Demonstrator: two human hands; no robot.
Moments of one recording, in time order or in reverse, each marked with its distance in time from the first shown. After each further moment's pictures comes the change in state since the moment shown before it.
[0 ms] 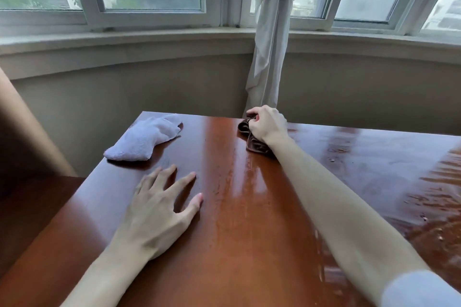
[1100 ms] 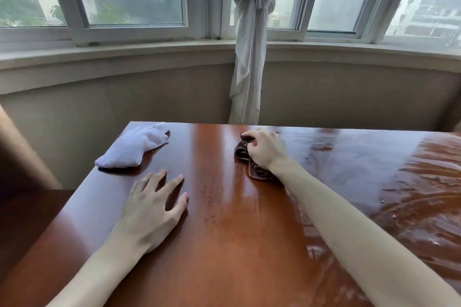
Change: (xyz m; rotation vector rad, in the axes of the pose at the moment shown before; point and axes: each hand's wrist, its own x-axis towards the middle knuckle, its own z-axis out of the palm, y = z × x) left_hand 0.000 0.002 -0.004 0.010 -0.017 0.018; right_hand -0.074 0.028 -0.032 -0.016 -0.041 -0.064
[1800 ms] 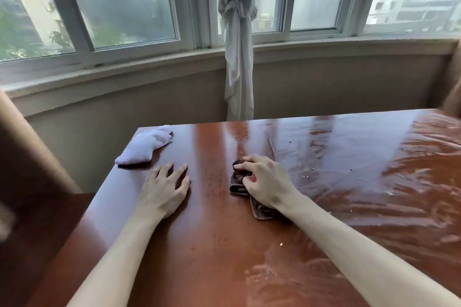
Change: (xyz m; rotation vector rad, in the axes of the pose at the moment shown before) left_hand -0.001 0.007 -0.011 0.069 -0.104 -0.033; right_hand -0.161 -0.027 -0.035 0.019 -0.028 -0.140
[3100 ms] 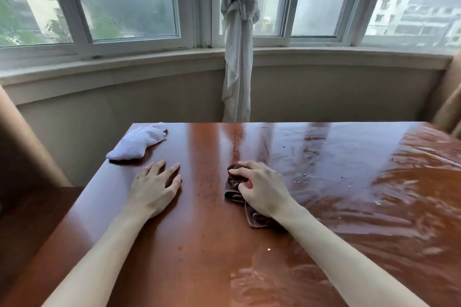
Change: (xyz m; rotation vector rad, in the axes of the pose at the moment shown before) left_hand 0.000 -0.002 0.003 -0.029 0.001 -0.032; right_hand -0.013 0.003 -0.011 0.006 -0.037 -0.015
